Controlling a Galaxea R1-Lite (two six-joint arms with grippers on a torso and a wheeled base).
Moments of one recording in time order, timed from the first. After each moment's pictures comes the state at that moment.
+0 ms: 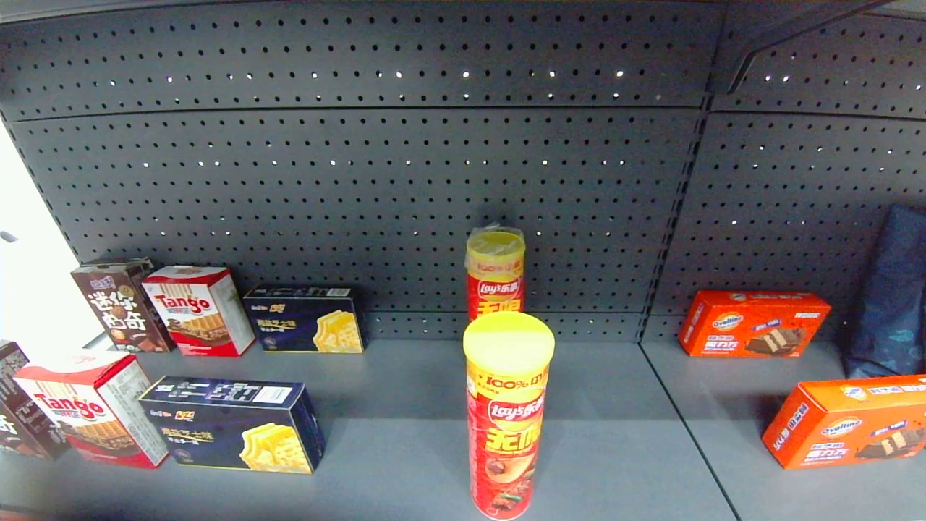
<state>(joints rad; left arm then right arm) 0.00 0.01 0.00 0.00 -0.04 0.02 0.00 0.00 0.00 0.00 0.04 0.00</state>
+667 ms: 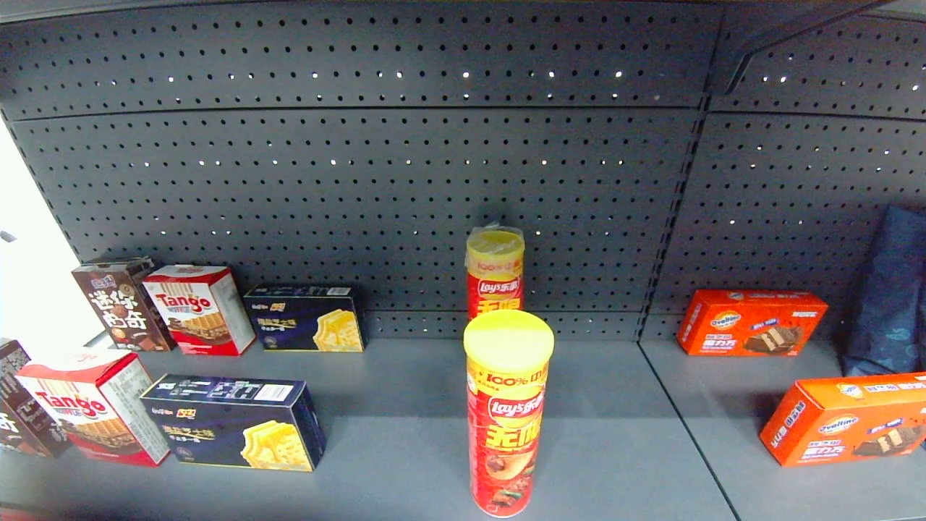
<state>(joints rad) 0.00 0.01 0.00 0.00 -0.03 0.02 0.00 0.00 0.00 0.00 0.04 0.00</state>
